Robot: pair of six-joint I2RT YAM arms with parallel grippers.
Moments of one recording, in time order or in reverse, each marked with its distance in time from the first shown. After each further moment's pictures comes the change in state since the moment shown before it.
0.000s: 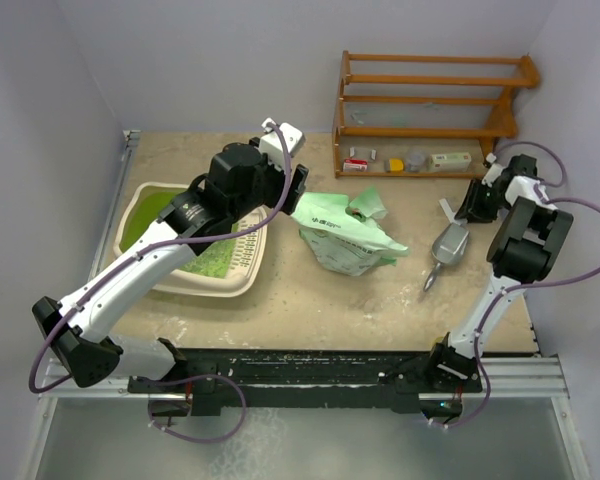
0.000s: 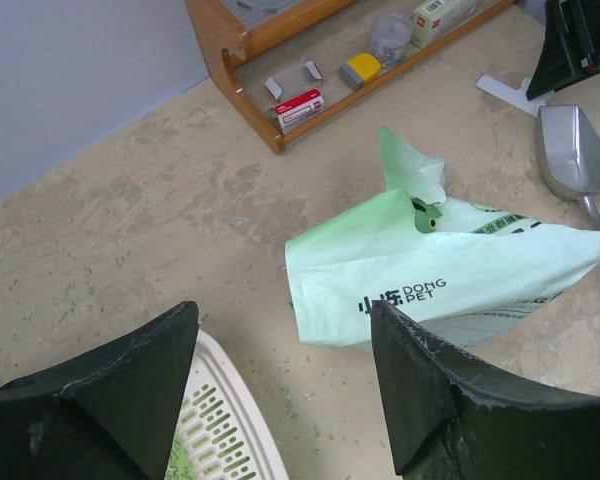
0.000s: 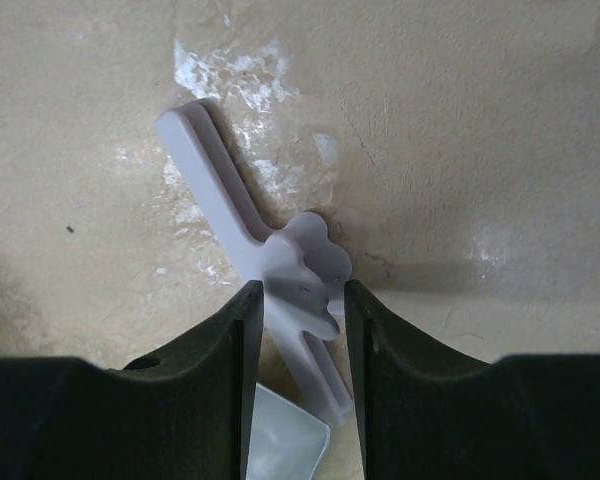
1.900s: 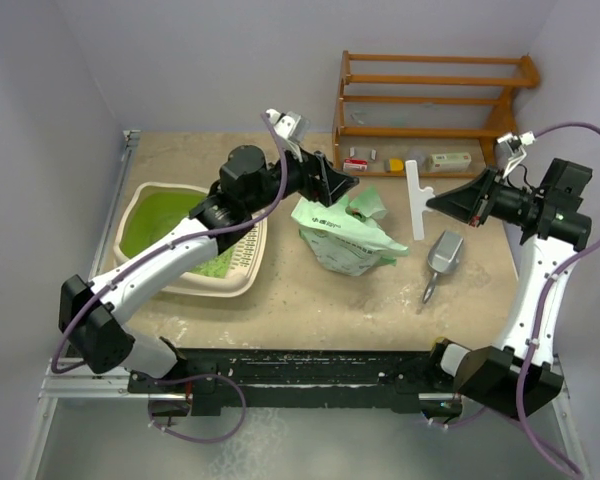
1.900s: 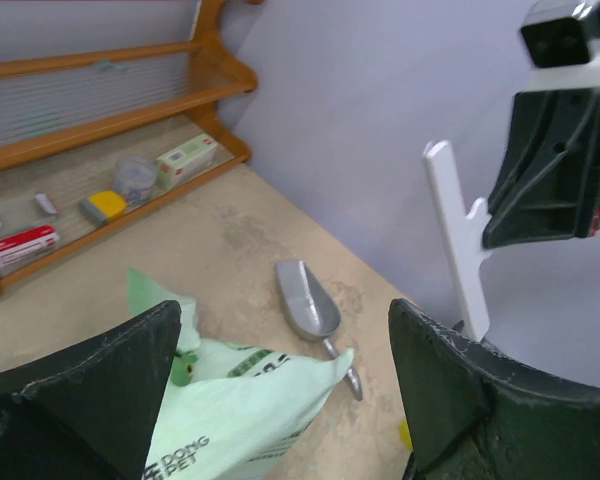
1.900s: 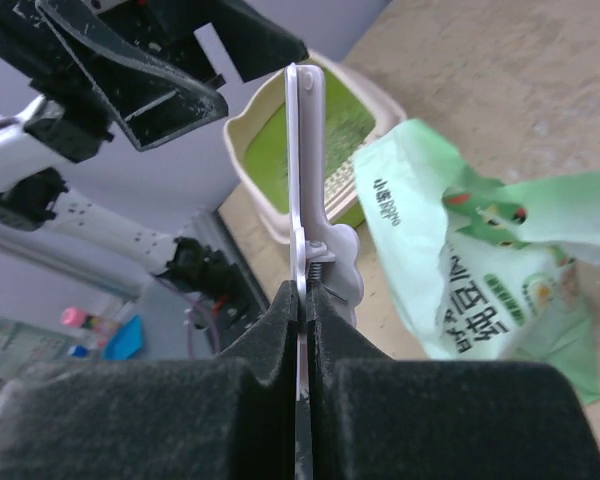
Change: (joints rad) left arm 0.012 0.082 -0.137 0.564 0.383 -0.404; right arm -0.015 -0.941 -0.195 -0.365 -1.085 -0.039
